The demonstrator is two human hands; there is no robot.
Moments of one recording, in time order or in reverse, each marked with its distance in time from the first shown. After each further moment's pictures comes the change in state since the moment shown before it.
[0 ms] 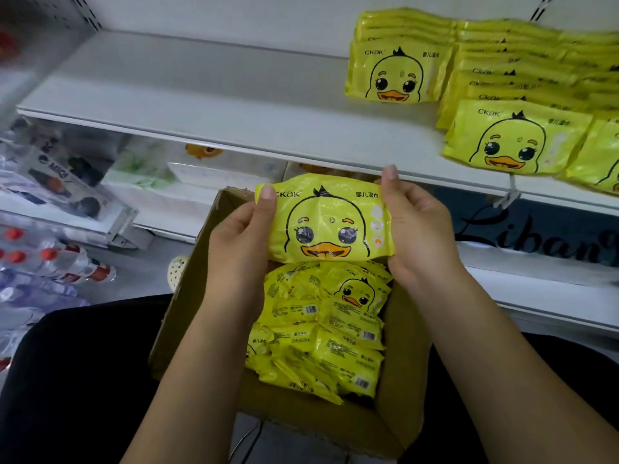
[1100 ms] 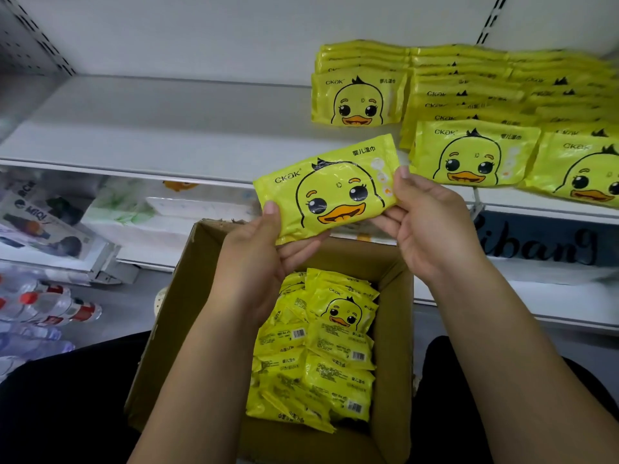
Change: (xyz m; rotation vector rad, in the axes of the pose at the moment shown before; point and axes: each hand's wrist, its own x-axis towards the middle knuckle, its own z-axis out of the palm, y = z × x) left_hand 0.014 0.010 0.050 -0.135 -0.229 -0.119; right_hand 0.019 -0.055 -0.035 0.184 -0.063 0.008
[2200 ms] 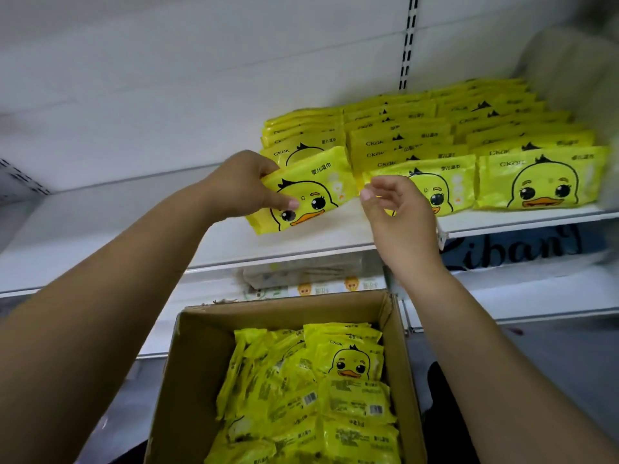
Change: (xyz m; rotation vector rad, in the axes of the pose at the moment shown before) left_hand 0.146 0.116 0.093 1.573 -0.399 0.356; right_hand 0.057 -0.015 -0.021 -0.507 0.271 -0.497
